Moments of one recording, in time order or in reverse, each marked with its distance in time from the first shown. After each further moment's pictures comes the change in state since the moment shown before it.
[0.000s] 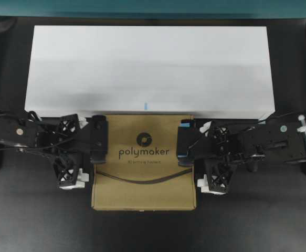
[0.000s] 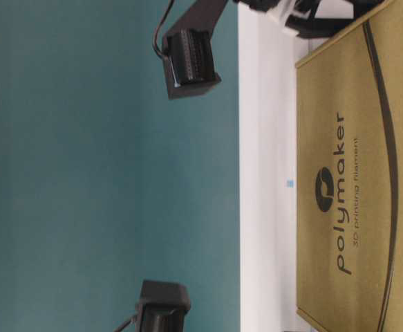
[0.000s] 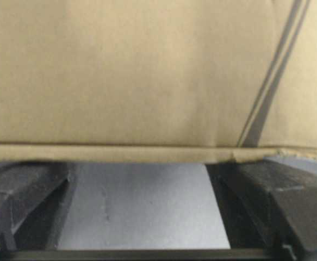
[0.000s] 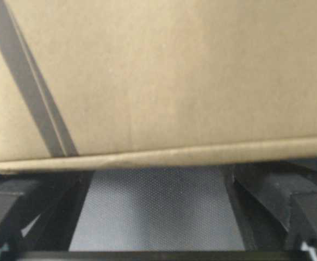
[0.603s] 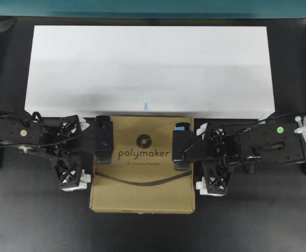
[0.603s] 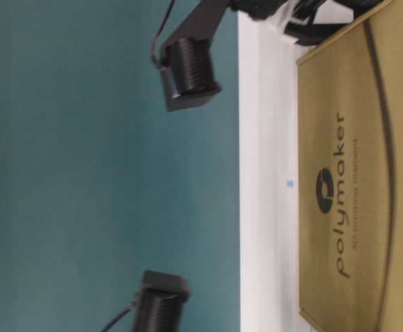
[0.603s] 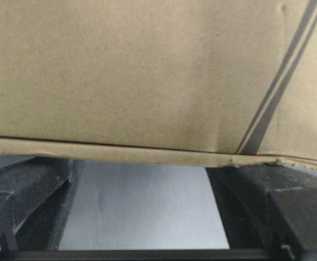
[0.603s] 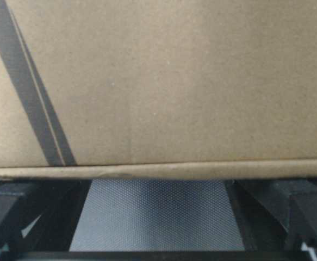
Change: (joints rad) left arm -0.012 -0.017 -0.041 0.005 0.103 -0.067; right arm 0.003 -0.014 -0.043 0.000 0.061 -0.008
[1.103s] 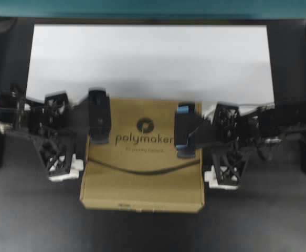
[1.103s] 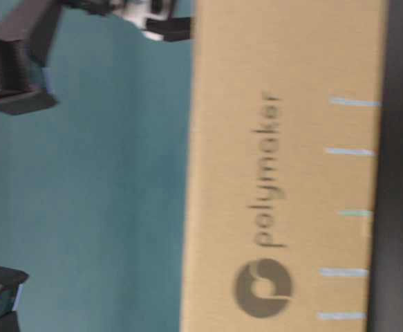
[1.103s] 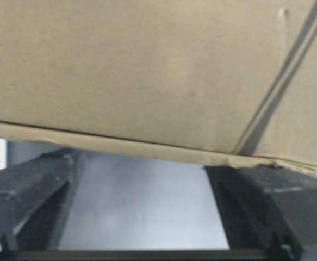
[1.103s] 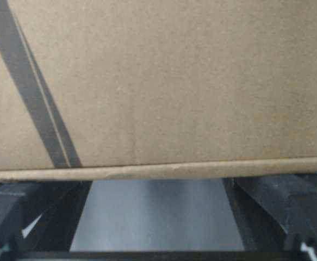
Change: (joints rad) left arm 0.028 -0.193 -0.239 -0.006 0.457 0.000; right arm -0.003 -0.199 -0.190 0.003 0.440 -0.034
